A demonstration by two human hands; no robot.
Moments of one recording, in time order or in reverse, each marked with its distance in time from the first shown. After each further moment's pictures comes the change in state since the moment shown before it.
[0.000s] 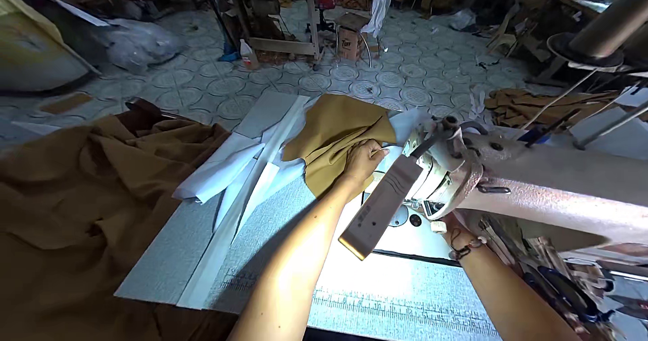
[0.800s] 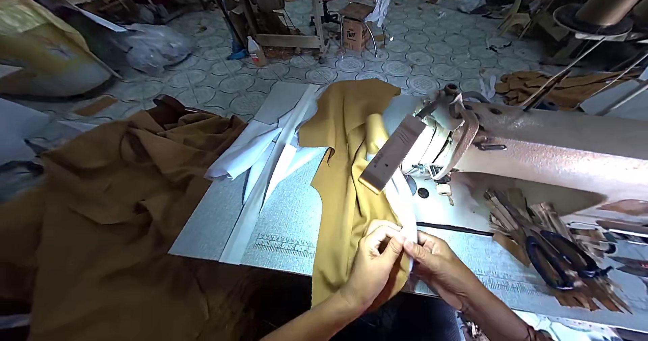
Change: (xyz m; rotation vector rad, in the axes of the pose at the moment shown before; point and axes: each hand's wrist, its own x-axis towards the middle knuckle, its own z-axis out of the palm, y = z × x) left_hand -0.218 0.074 -0.001 -0.717 0.062 -0.185; right_hand -0.122 0.005 0.063 1.167 -0.341 -0.079
